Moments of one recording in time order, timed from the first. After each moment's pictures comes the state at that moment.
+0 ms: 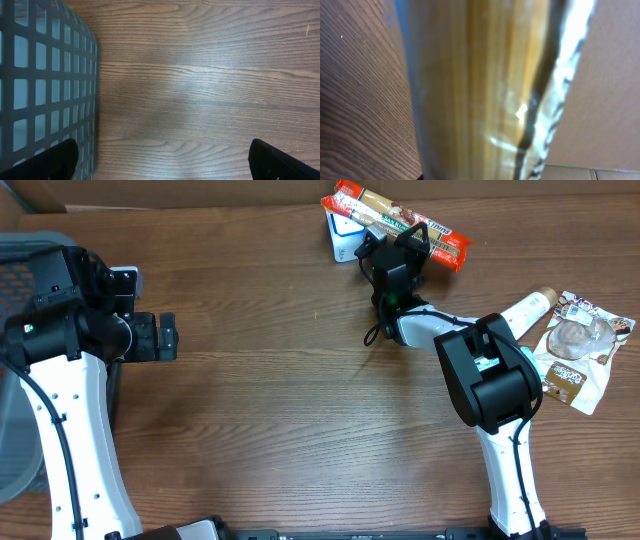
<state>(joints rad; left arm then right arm) 0.29 1.46 1.60 -1.28 0.03 0.22 0.41 2.39 1.51 0.66 0.85 -1.28</state>
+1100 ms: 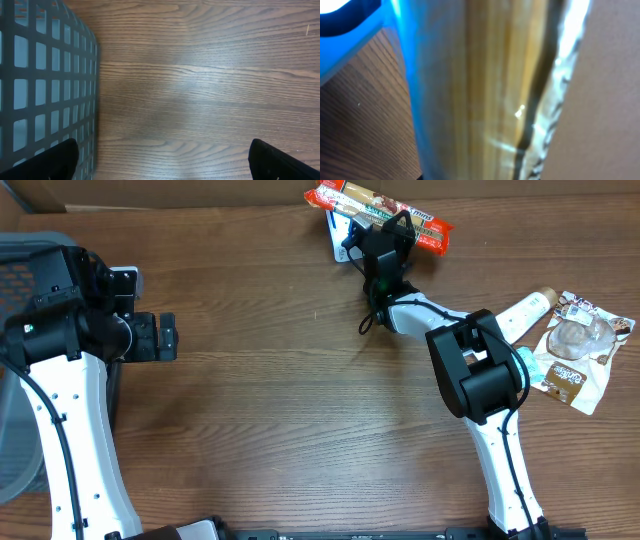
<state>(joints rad) 0.29 1.46 1.60 -1.28 0.03 0.22 0.41 2.50 1.72 0.56 0.76 -1.27</state>
